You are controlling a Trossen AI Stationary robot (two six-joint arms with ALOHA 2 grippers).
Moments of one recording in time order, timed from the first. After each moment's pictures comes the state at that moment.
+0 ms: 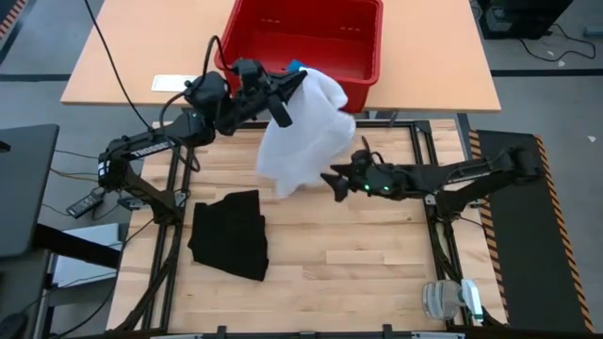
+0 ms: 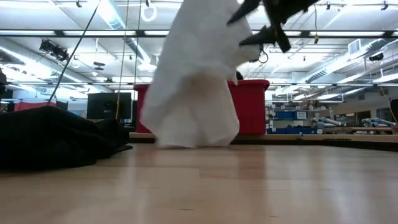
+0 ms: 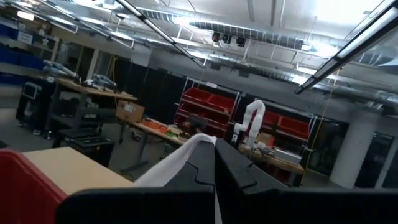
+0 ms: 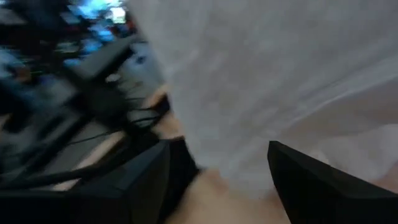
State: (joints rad) left arm 0.25 1.47 1.65 0.17 -0.17 -0.27; right arm 0.06 1.25 0.89 -0.05 0.52 0.78
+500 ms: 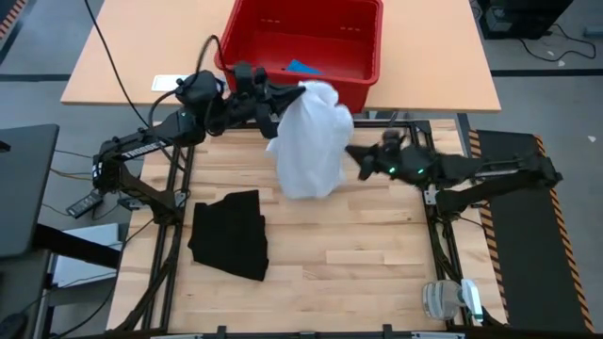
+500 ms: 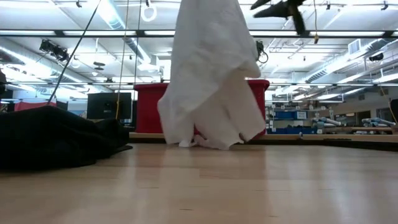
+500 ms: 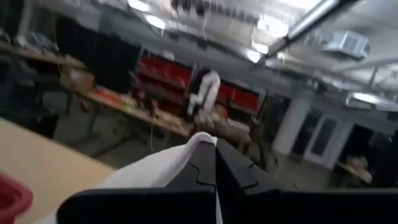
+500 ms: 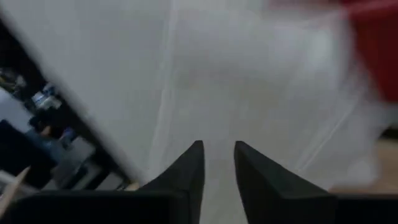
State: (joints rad) left arm 0.26 1.42 1.65 0.04 0.06 -0.37; right arm 0.00 0.99 0.89 -0.10 0.56 0.73
